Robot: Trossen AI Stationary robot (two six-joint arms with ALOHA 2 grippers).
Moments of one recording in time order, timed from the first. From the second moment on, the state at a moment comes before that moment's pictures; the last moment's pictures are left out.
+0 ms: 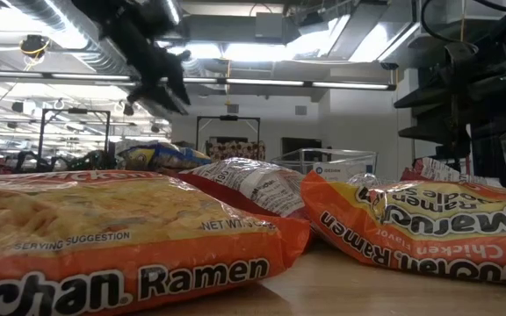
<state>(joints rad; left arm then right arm) 0.84 1.30 1.08 -0.50 0.15 -0.38 -0.16 0.21 0.02 0.03 0.24 0.70</state>
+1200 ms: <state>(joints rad) 0.24 0.99 1.08 -0.42 0.32 -0.41 -0.16 0.96 0.64 -0.52 -0.04 0.37</state>
